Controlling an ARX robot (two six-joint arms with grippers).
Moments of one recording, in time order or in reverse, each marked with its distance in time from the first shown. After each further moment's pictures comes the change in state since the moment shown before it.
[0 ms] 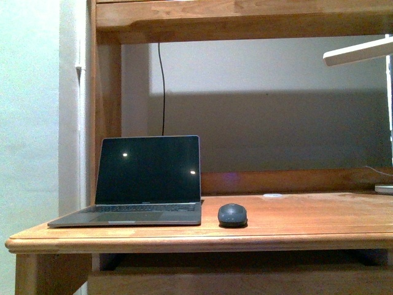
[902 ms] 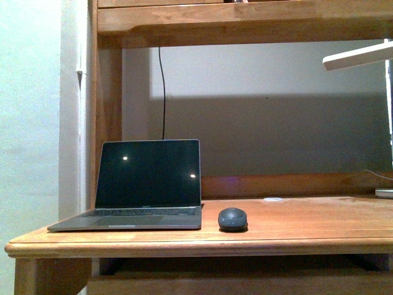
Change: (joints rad) left arm 0.000 0.000 0.000 0.000 0.000 0.000; right arm 0.000 0.000 0.000 0.000 0.000 0.000
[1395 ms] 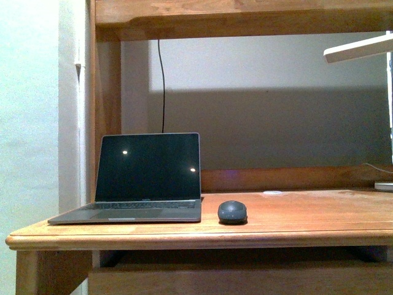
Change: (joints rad) left arm 0.000 0.000 0.000 0.000 0.000 0.000; right arm 0.001 0.041 0.032 -0.005 0.002 0.000
